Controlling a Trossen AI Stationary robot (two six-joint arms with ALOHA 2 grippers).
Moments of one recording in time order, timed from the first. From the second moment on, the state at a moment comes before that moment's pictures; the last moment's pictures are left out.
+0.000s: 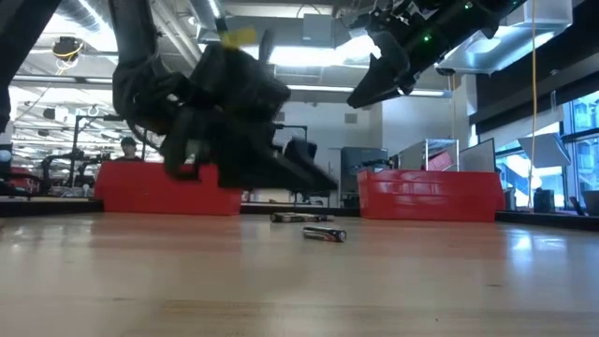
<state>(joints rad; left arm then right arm) -0.01 2.02 0.75 0.87 0.49 0.28 -0.12 1.33 0.90 -0.13 0.27 0.02</state>
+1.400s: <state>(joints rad) 0.19 1.29 0.78 -0.12 -0.37 0.08 -0.12 1.33 0.90 -0.13 0.29 -0.01</state>
